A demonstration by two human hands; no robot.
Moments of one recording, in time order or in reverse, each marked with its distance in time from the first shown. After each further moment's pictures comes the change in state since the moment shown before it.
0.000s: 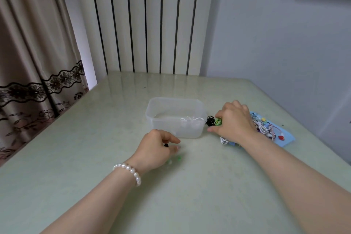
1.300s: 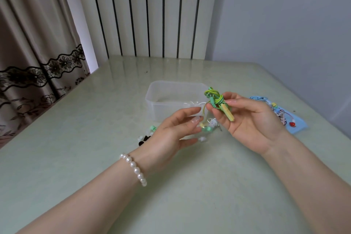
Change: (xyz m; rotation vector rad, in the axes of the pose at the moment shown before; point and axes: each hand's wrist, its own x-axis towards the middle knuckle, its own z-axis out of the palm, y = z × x) left_hand -0.023 0.032 0.016 -0.803 -0.284 -0.051; right_hand -0.063 -0.033 -0.058 2.263 -0.351 0.352
